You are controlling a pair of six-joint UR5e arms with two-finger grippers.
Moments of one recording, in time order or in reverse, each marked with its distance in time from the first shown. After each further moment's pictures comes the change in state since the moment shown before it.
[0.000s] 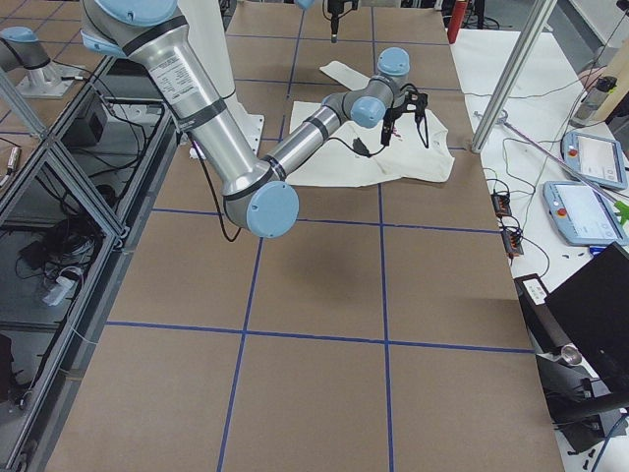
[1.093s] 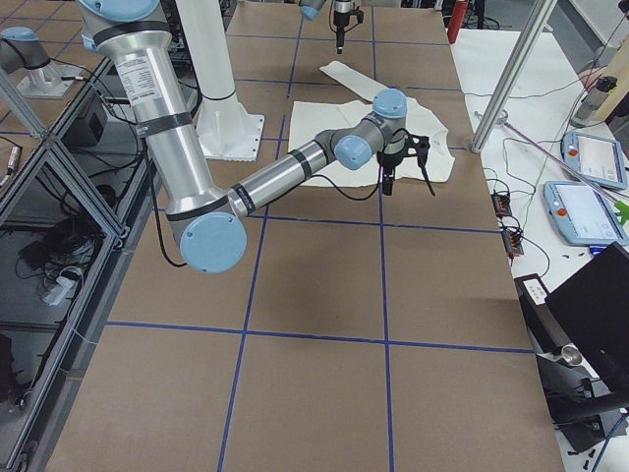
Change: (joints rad) left arm 0.068 -0.103 0.173 -0.012 0.102 -0.086; right arm 0.120 -0.268 0.108 -0.013 -0.014 -0.258
